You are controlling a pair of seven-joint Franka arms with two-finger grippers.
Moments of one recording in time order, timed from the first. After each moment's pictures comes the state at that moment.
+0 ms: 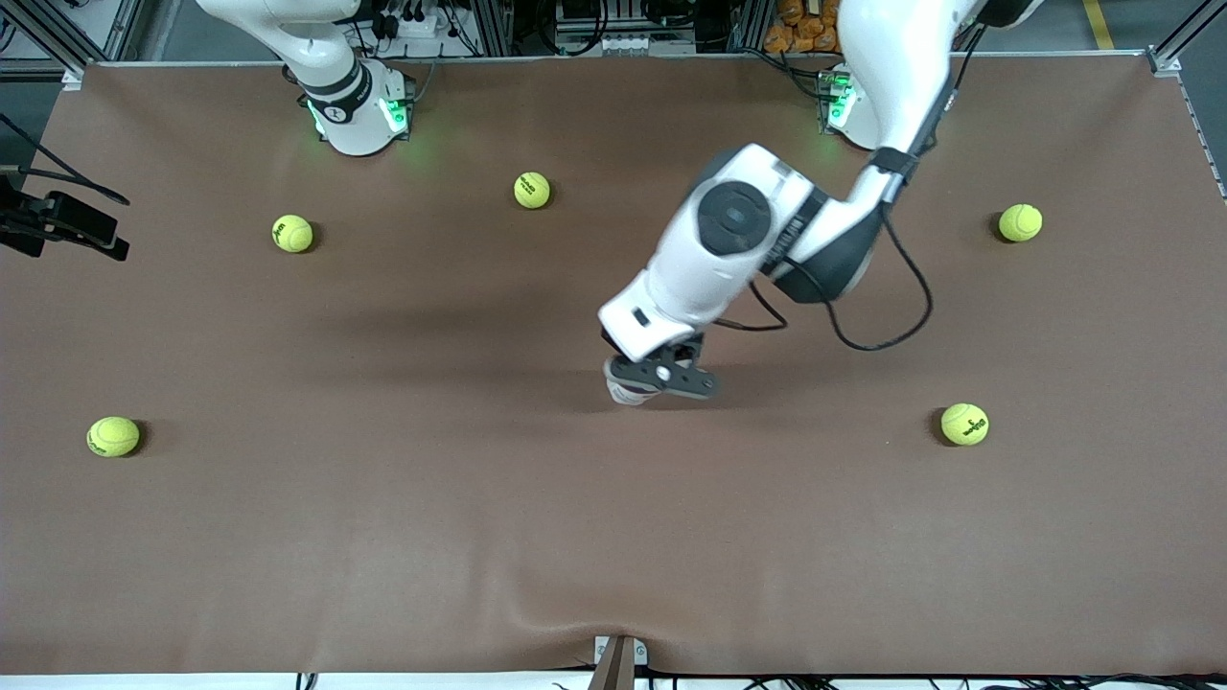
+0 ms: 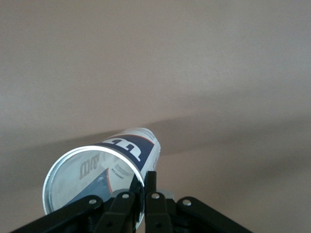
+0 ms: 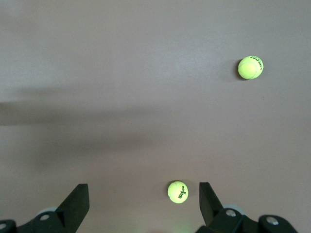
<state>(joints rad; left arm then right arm) -0.56 0.61 -0.19 -1.29 0.01 2.06 -0.54 -0.01 0.03 -0.06 -1.49 0.01 1.46 0.00</state>
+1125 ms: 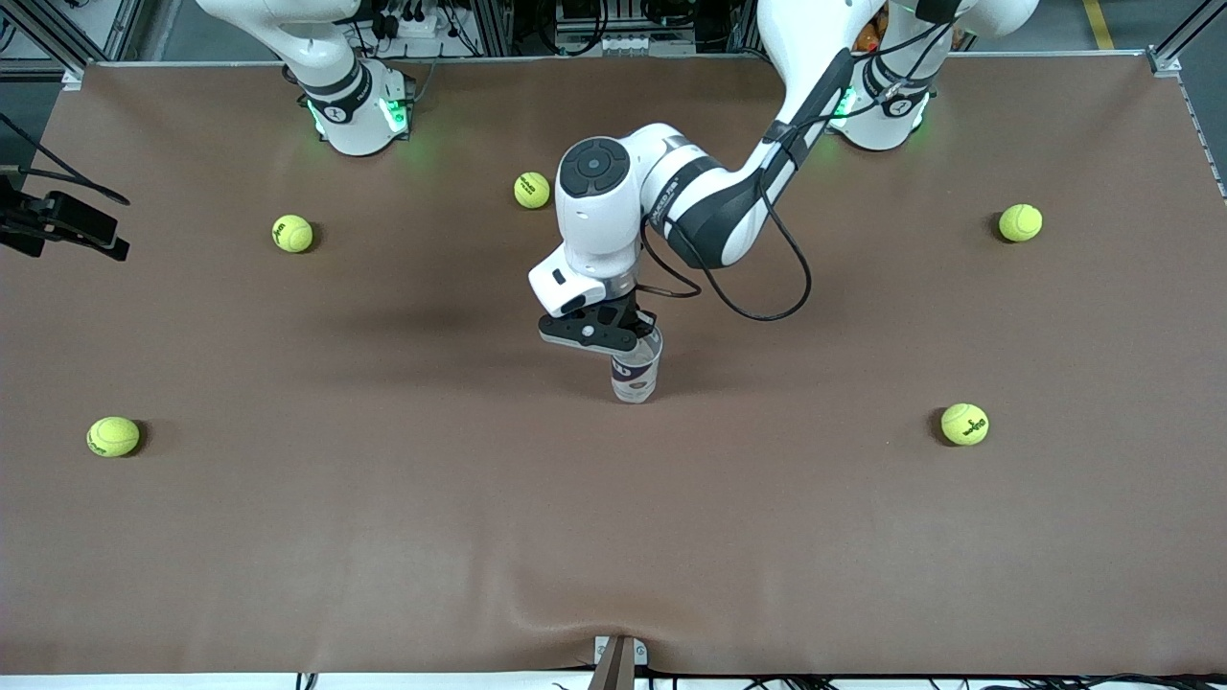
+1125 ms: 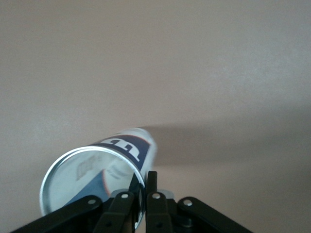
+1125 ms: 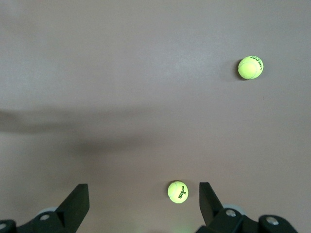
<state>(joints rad) -0.79 0.67 -0.05 -1.29 0.17 2.07 -0.64 -0.01 0.03 -0.06 -1.49 0.01 1.46 0.00</state>
